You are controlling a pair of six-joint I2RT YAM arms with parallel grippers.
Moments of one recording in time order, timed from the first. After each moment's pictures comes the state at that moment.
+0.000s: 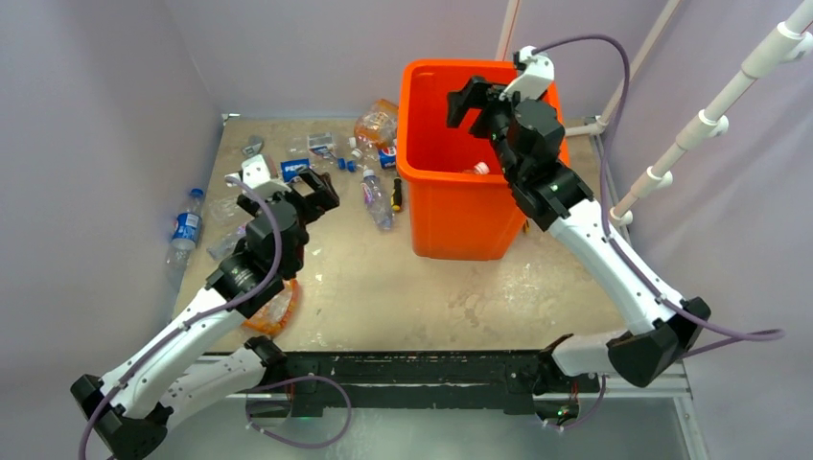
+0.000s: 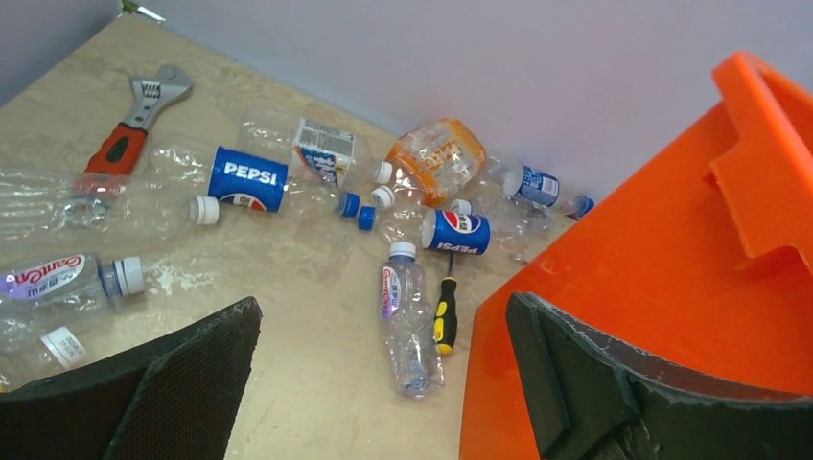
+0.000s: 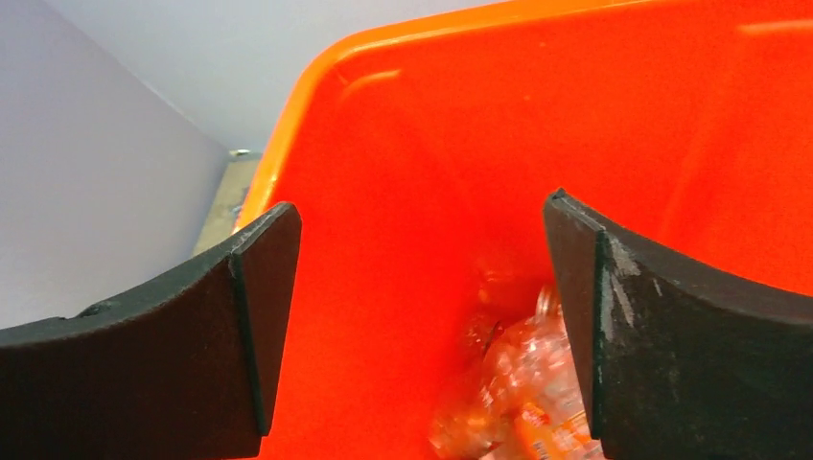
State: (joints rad) left arm -0.69 0.82 0.89 -0.18 -0.81 -0.53; right arm 0.57 1.37 1.49 -0.08 0.40 0.31
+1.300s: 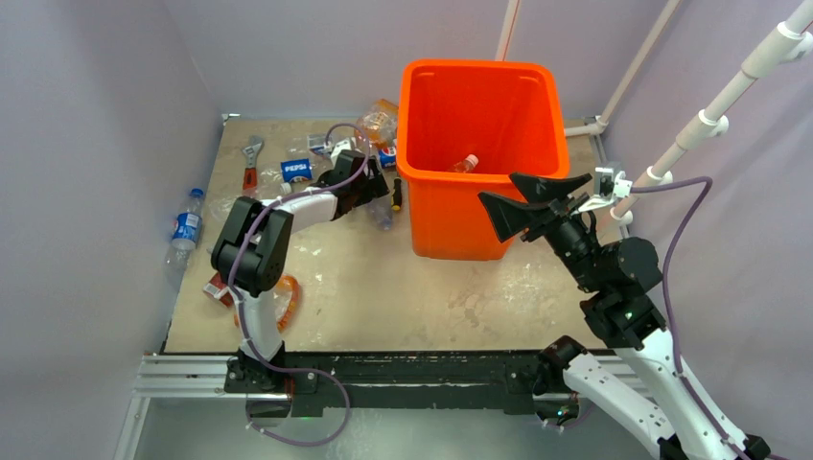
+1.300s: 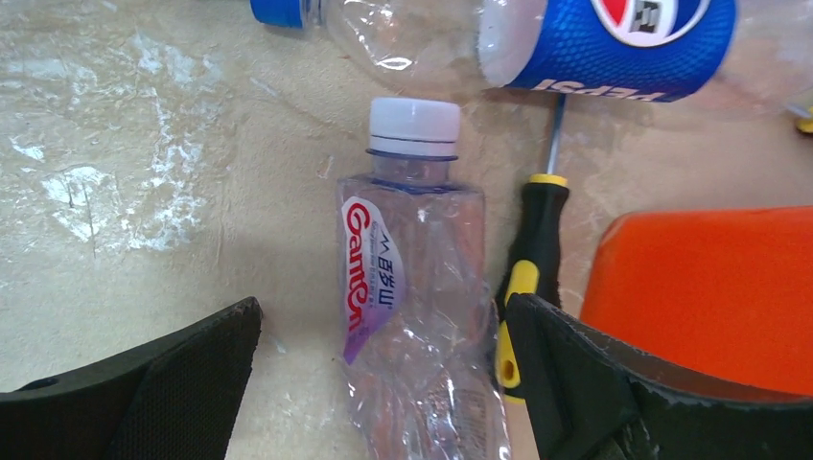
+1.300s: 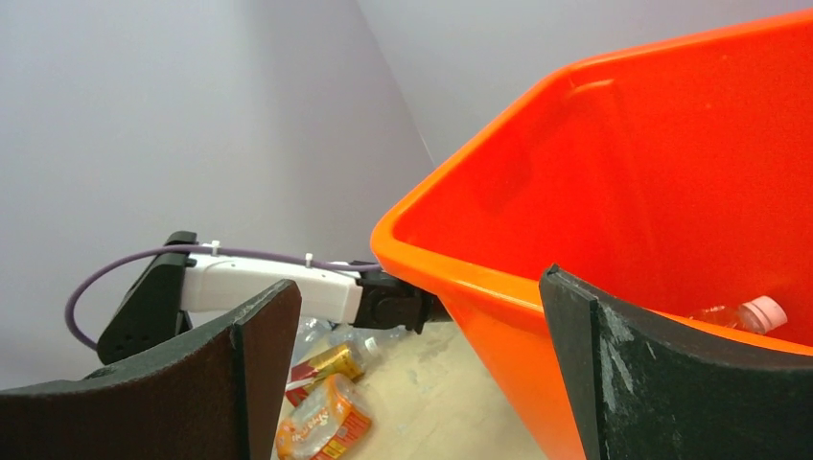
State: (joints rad) left arm -0.40 1.92 1.20 0.02 -0.20 -0.68; right arm 0.57 0.60 0.87 0.07 -0.05 0.46
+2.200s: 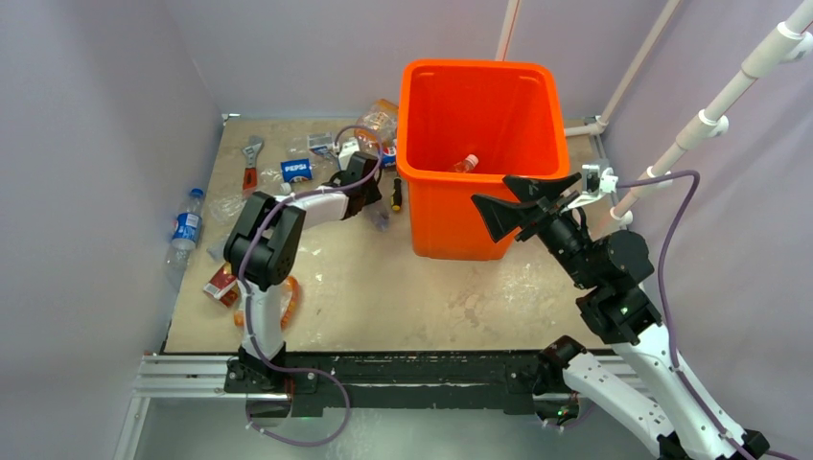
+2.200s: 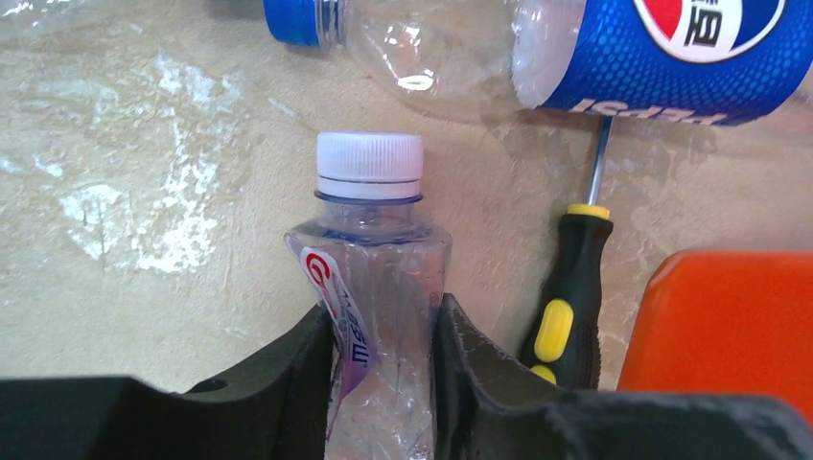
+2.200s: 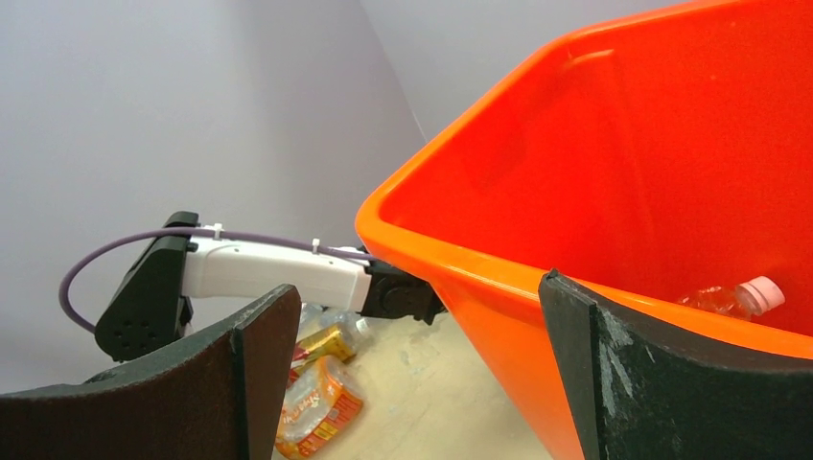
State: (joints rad) left arm -0.45 2.02 1.27 0.00 -0.35 -0.65; right arm 0.57 0.63 0.87 0.04 -0.07 0.45
